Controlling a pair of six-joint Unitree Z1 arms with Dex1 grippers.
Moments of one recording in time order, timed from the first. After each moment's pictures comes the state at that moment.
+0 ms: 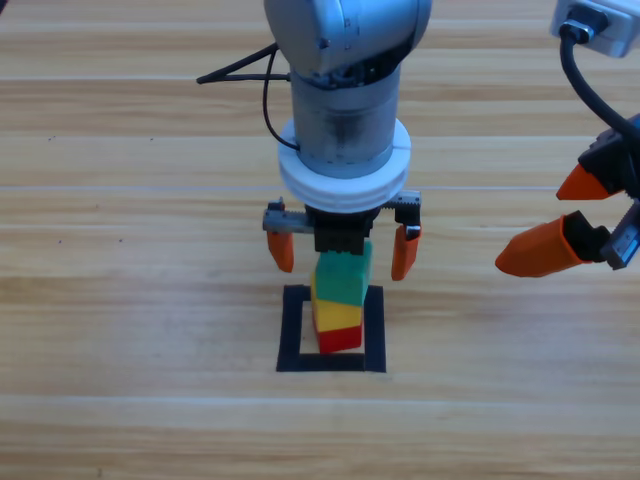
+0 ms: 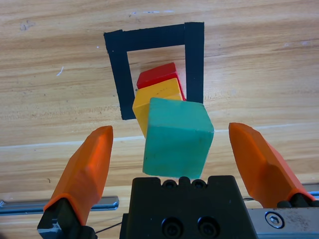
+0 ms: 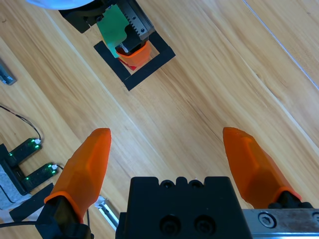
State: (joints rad) arm 0 -0.92 2.31 -2.22 1.41 0.08 -0.91; arm 1 0.84 1.52 -1.08 0.51 0.08 -0.04
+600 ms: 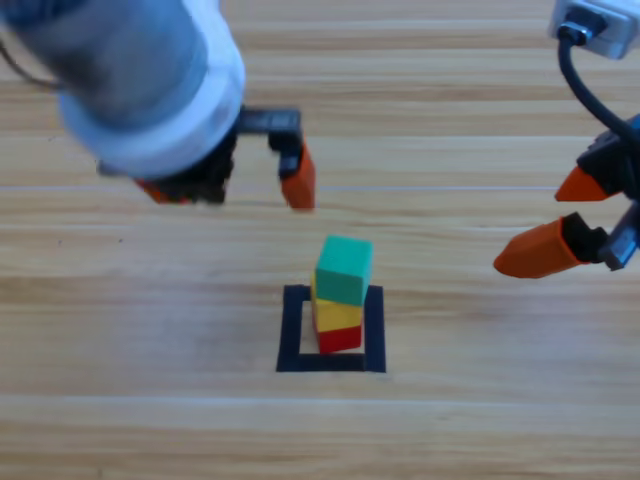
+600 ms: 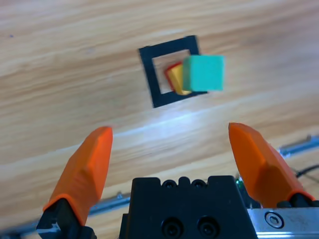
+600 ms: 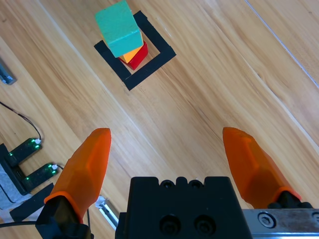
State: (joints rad) arm 0 -1.00 1.73 -1.59 1.03 0.25 -0.84; arm 1 0.84 1.52 -1.08 0.51 0.09 -0.04
